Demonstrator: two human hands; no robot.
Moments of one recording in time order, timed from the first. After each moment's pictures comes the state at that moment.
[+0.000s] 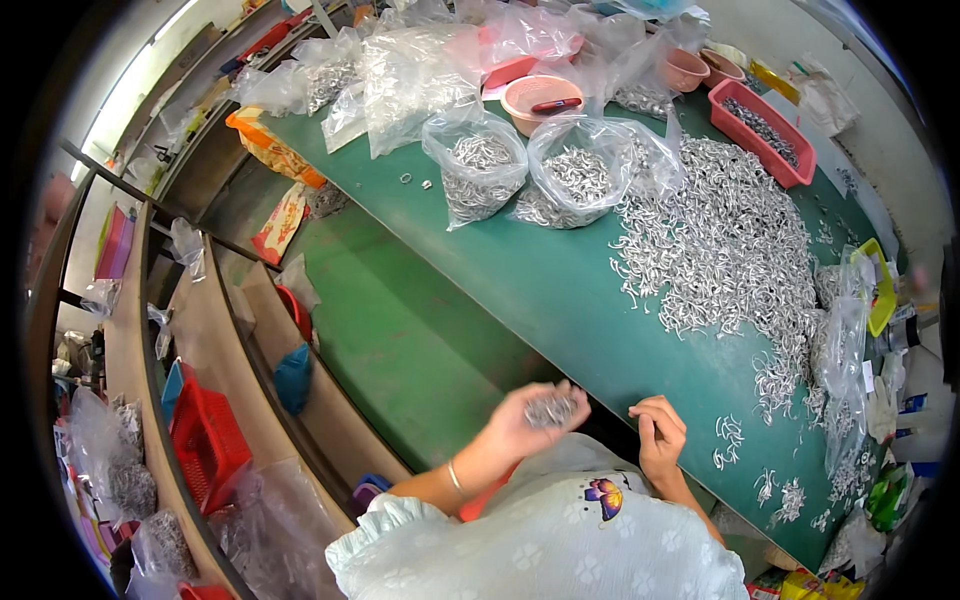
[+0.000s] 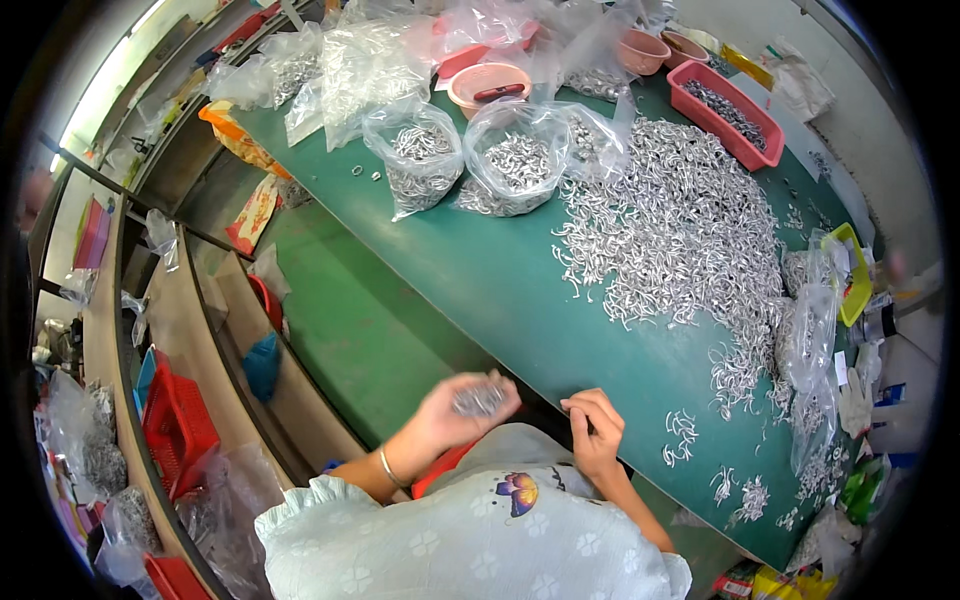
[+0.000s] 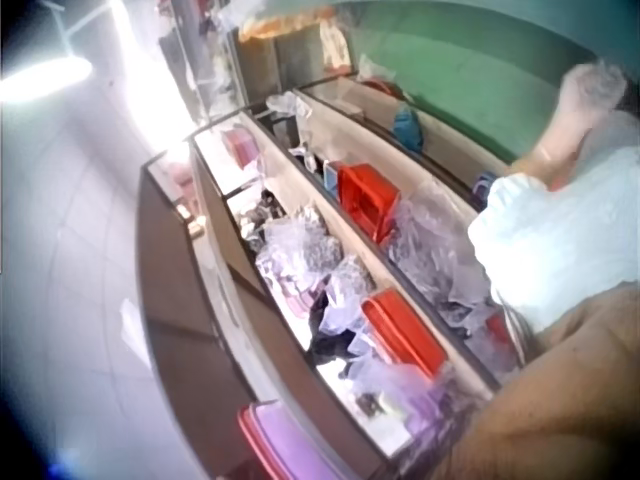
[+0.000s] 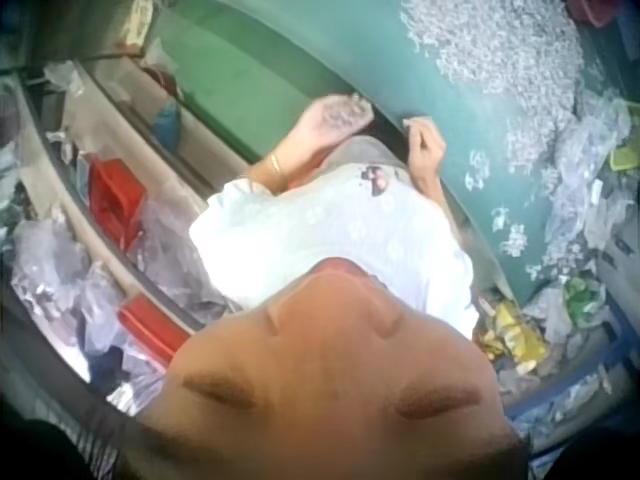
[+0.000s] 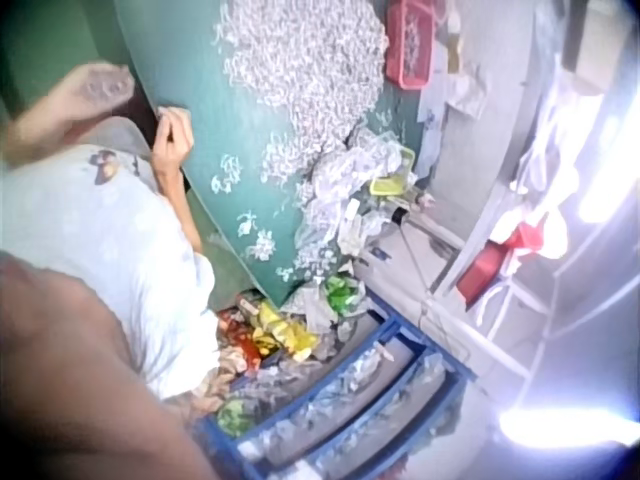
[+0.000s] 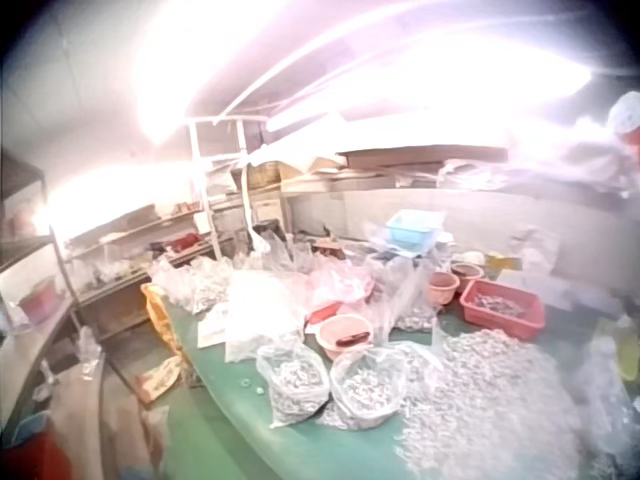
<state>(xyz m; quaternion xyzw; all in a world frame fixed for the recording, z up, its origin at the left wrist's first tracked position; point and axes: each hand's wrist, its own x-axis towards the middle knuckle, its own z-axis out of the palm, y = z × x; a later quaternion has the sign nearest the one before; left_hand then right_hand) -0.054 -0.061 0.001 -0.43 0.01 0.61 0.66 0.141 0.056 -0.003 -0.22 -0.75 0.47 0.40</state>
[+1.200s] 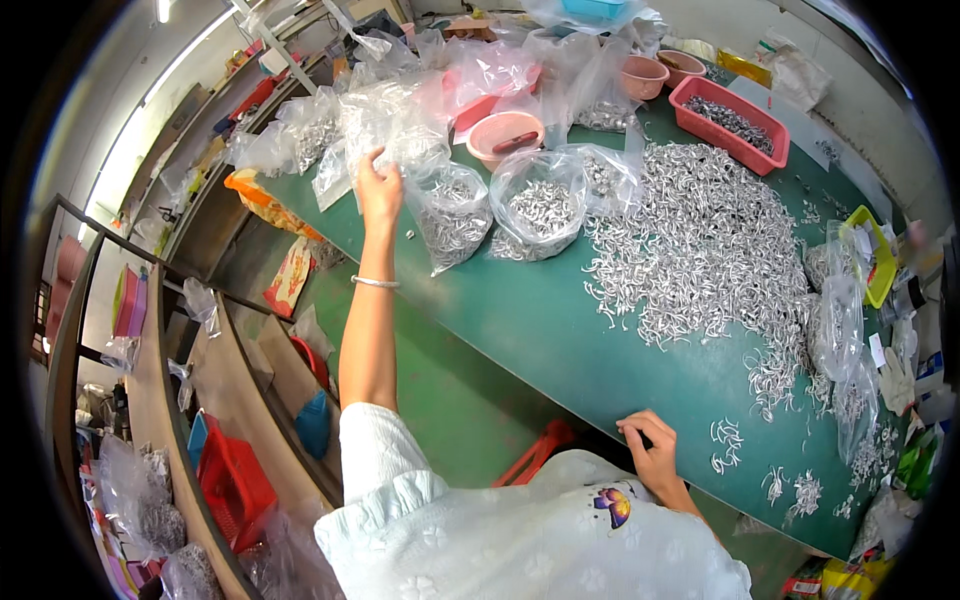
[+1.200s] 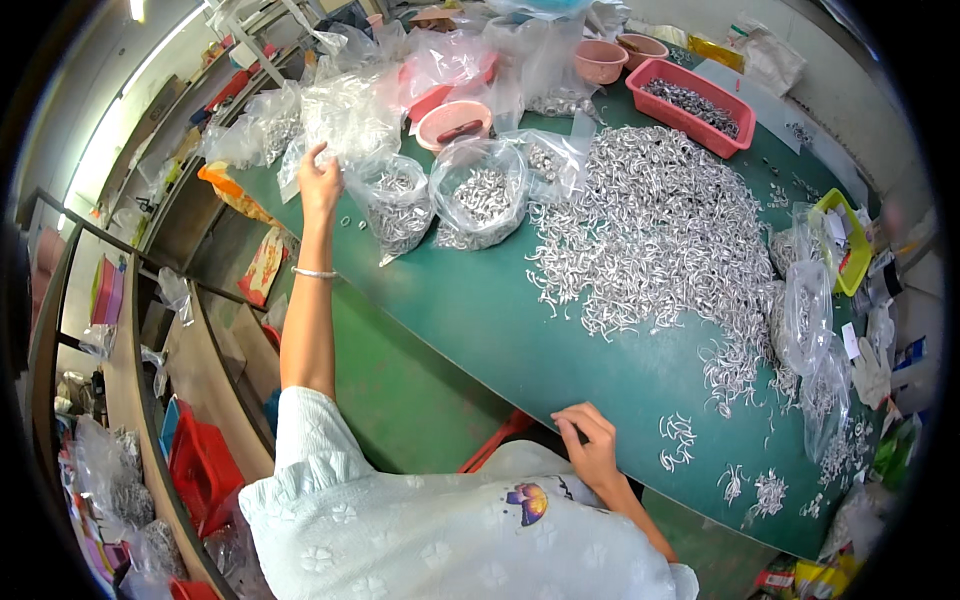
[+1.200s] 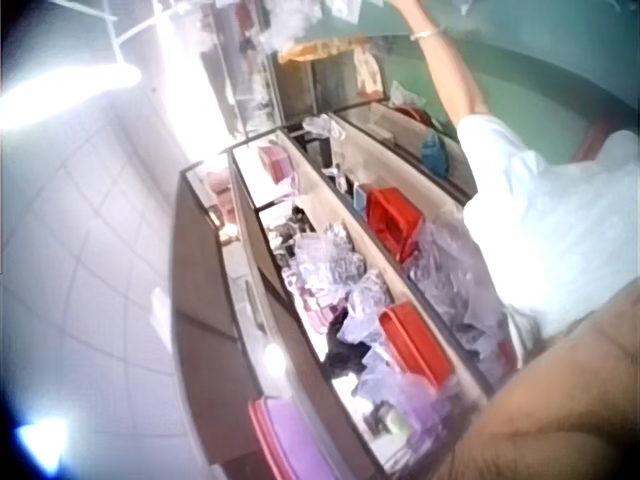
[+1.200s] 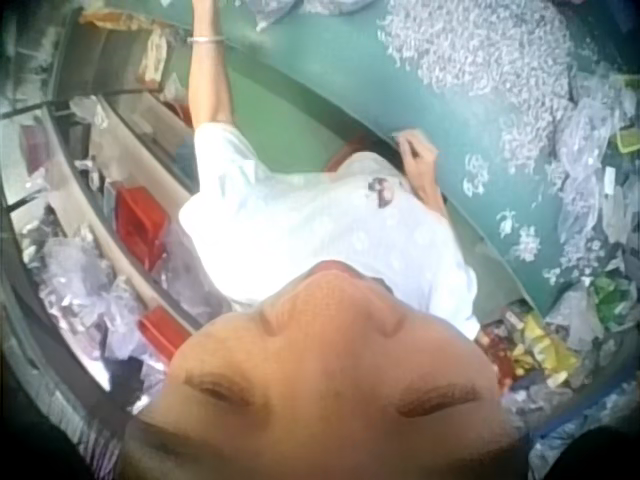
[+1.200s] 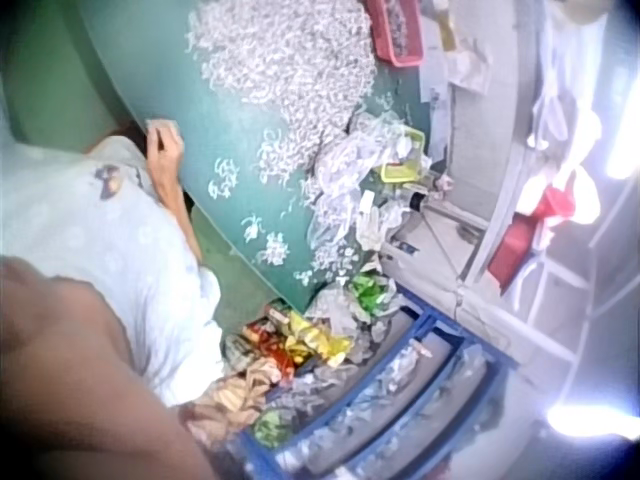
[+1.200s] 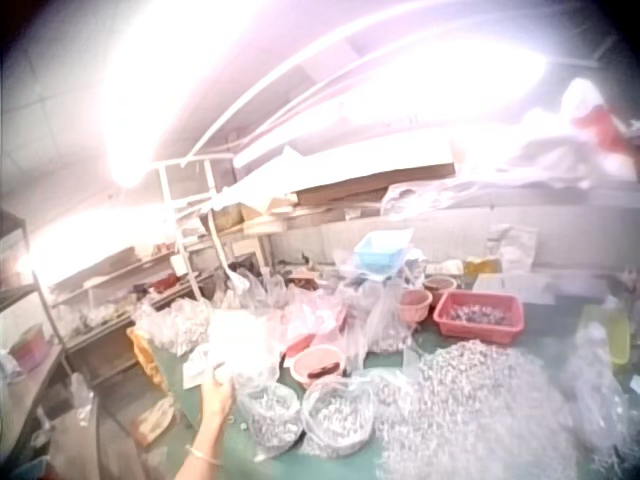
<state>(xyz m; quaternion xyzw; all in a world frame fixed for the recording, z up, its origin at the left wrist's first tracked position) -0.373 0.101 0.095 0.32 0.74 0.59 -0.06 0.156 0.062 -0.006 -0.27 -0.75 0.50 0.34</state>
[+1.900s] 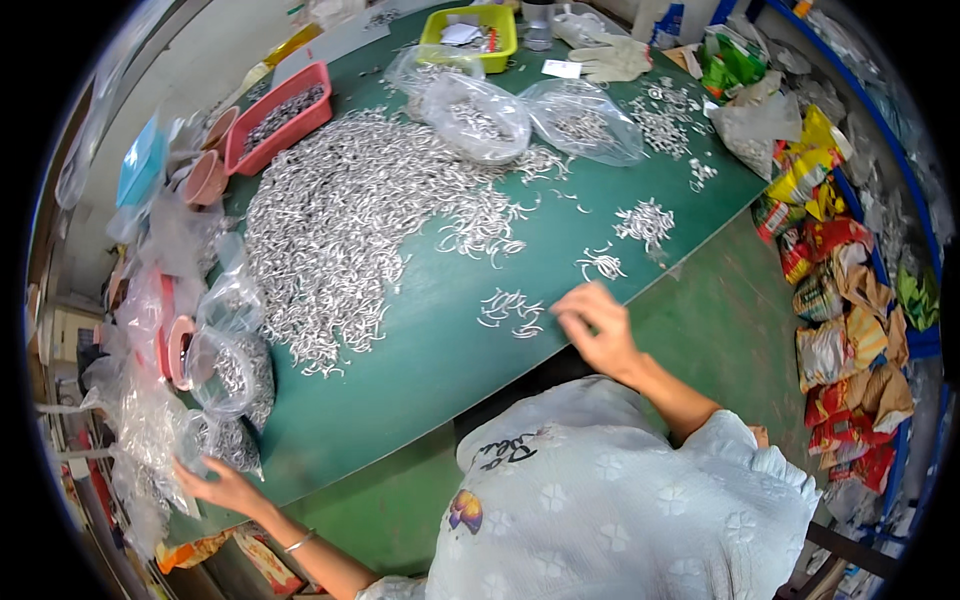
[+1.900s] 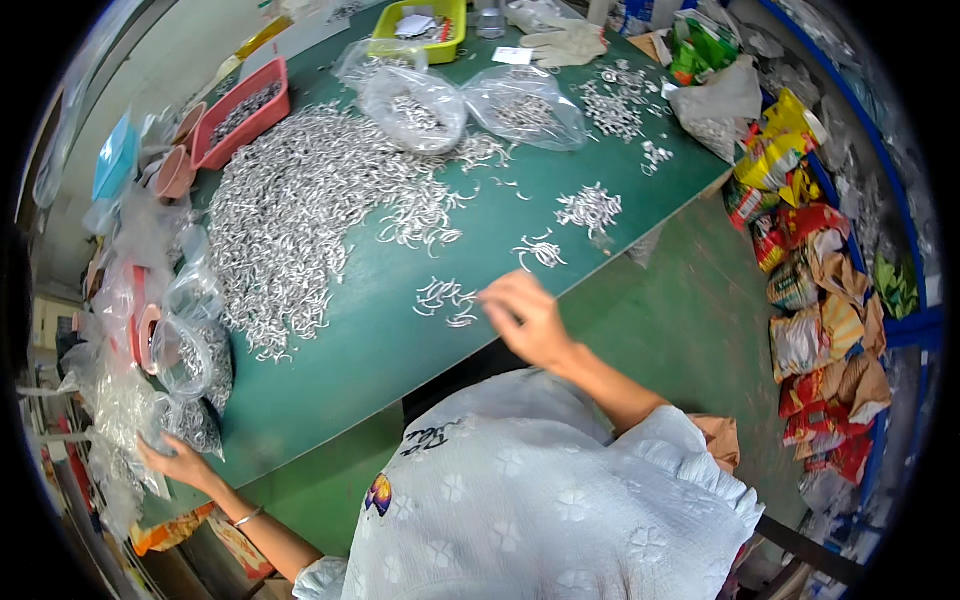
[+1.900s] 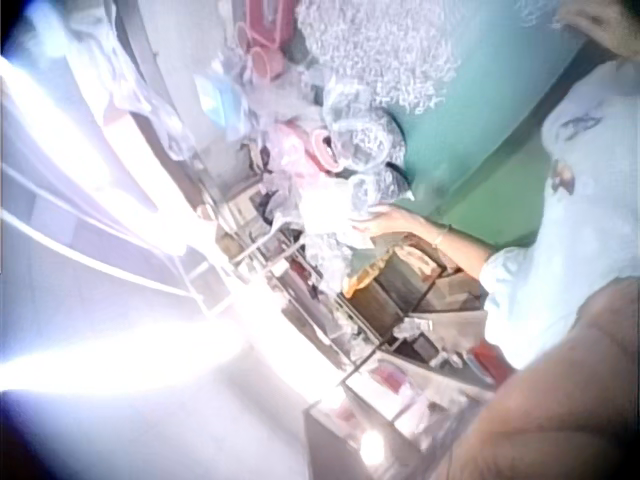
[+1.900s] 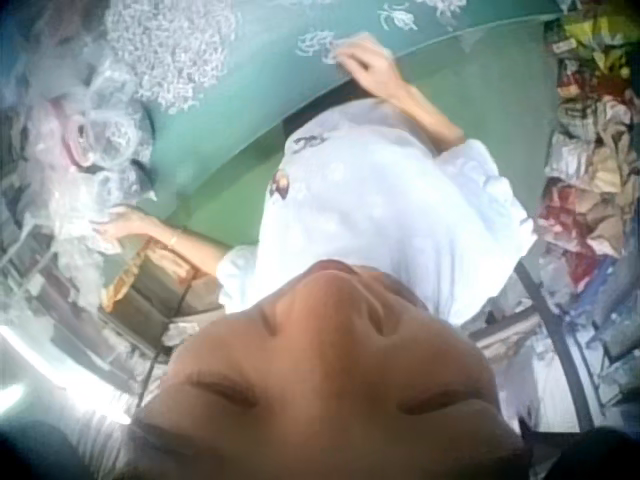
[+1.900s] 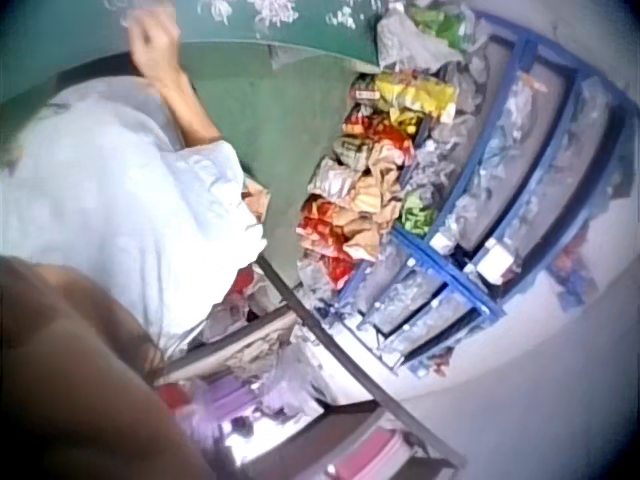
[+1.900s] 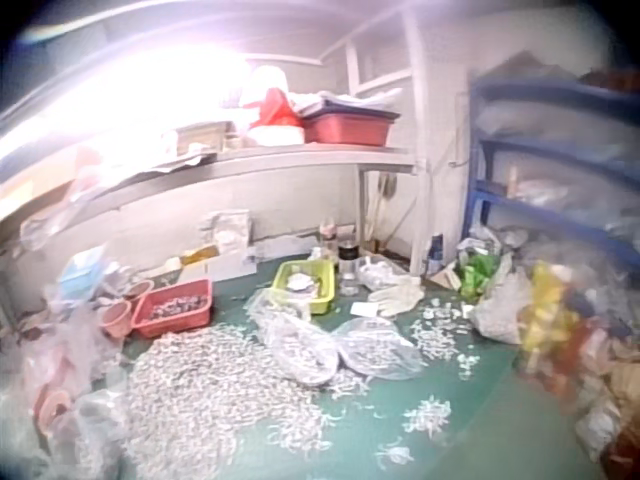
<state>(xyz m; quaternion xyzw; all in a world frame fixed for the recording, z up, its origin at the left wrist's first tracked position) -0.251 0.085 0.078 0.54 0.70 0.35 -0.32 0.313 0.032 0.009 -0.52 -0.66 0.16 0.52</state>
